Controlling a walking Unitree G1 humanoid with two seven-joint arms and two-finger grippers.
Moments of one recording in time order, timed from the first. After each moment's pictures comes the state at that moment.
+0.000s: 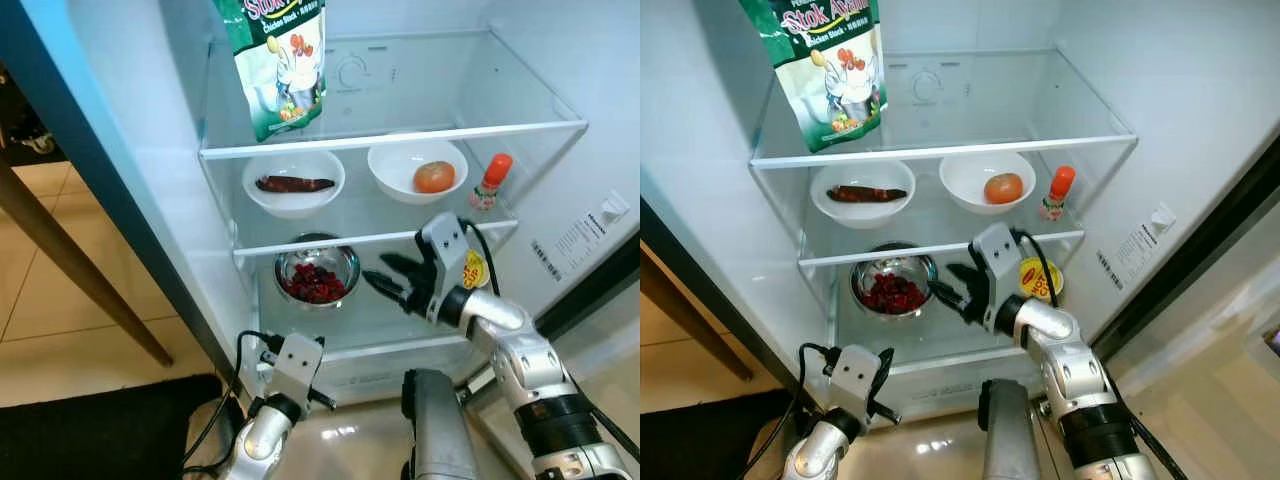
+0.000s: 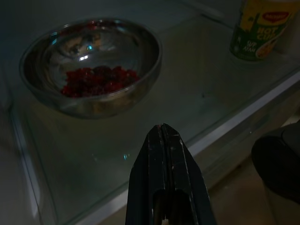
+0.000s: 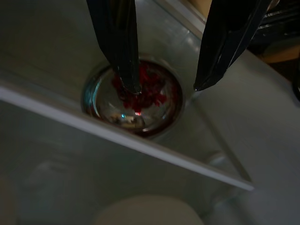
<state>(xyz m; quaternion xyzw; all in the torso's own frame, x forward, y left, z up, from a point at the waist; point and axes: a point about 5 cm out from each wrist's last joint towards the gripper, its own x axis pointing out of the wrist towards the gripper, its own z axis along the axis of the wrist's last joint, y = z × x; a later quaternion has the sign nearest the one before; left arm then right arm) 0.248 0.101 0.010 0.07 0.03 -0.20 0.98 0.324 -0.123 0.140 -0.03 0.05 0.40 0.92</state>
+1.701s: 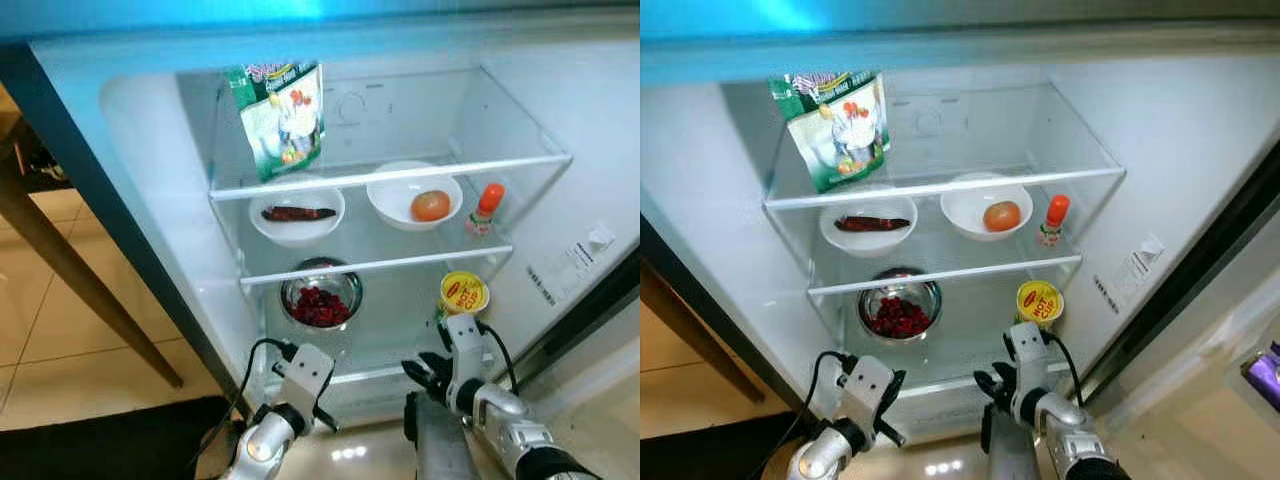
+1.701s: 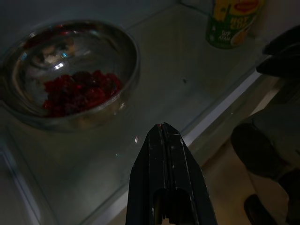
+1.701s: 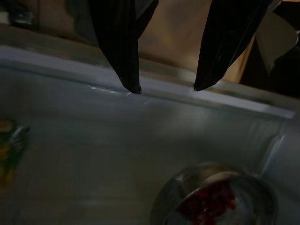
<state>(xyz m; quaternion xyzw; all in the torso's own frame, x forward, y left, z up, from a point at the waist) 0.244 0.094 -0.008 0.08 0.09 -0.28 0.95 0.284 -0.168 0.001 0.03 0.26 0.23 0.94</state>
